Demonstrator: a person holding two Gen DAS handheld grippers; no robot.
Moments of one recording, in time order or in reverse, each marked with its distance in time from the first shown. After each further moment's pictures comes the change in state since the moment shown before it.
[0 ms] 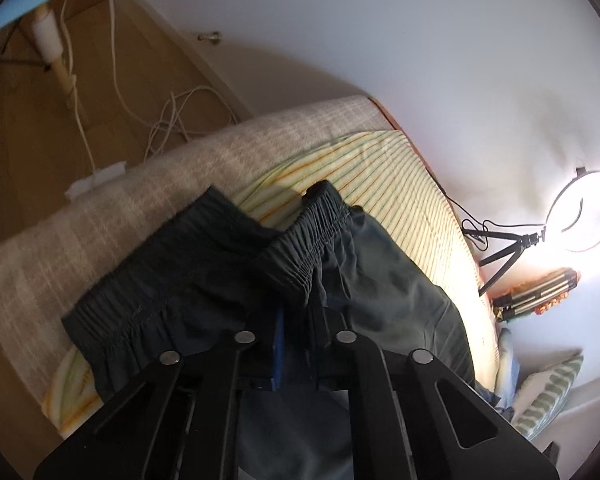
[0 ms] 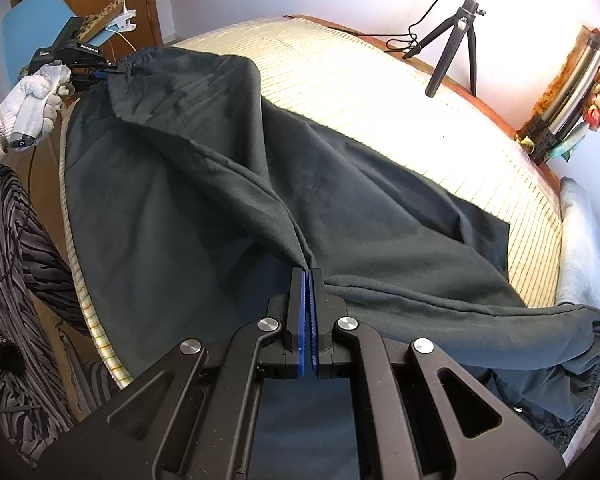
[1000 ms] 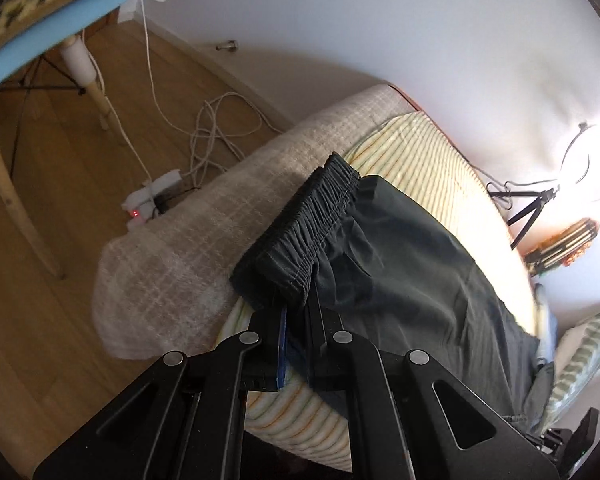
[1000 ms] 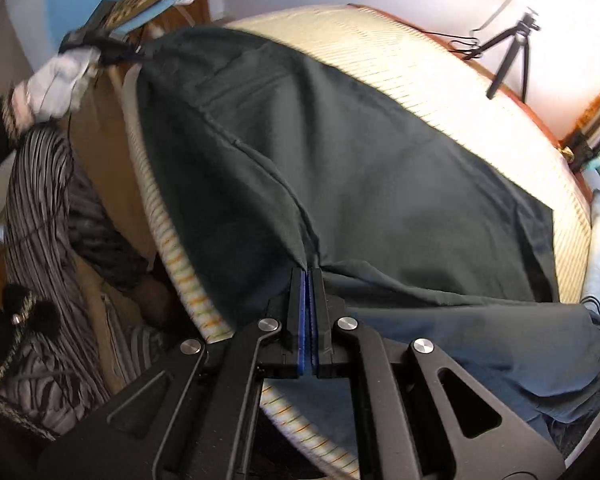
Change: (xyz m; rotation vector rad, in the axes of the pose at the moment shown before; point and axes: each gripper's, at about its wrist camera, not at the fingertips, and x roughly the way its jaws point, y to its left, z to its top) left arm -0.049 0.048 -0.024 0.132 0.029 0.126; right arm -0.023 0.060 -0.012 -0.107 0.071 0.129
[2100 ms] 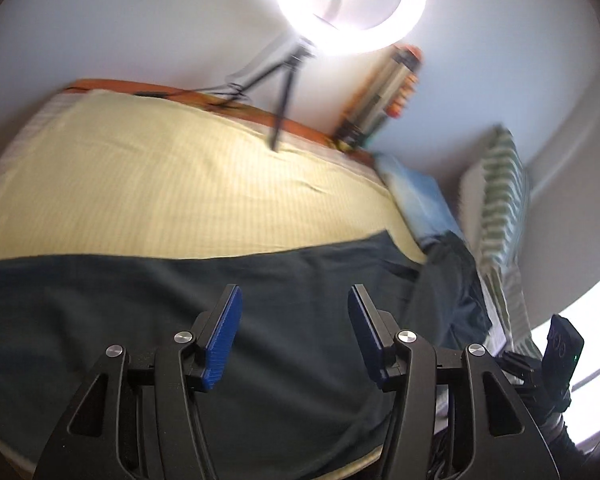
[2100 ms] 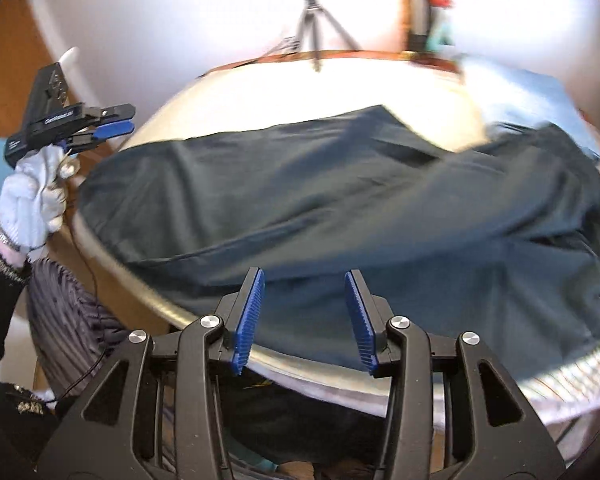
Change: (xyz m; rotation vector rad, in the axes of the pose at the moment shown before) left arm 0.016 -0.314 -0.084 0.599 0.169 -0.445; right arm -0.104 -0.065 -0.104 0.643 -0.222 -0.111
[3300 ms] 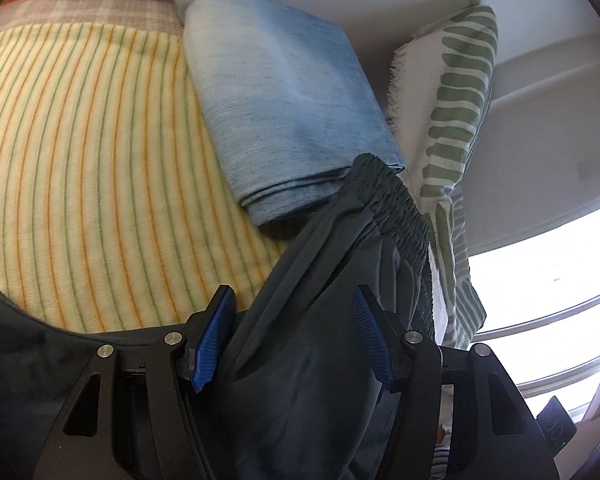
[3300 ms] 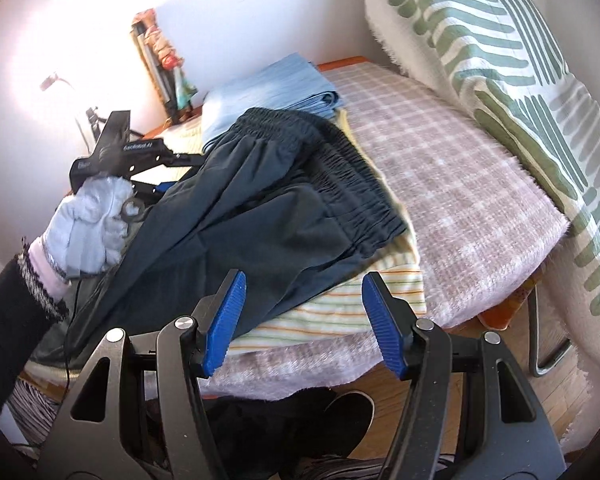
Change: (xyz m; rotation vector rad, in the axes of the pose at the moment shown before) left arm 0.298 -0.216 0.022 0.037 0.448 -0.338; right arm -0.121 -0.185 -0.086 0.512 -0.192 -0.346
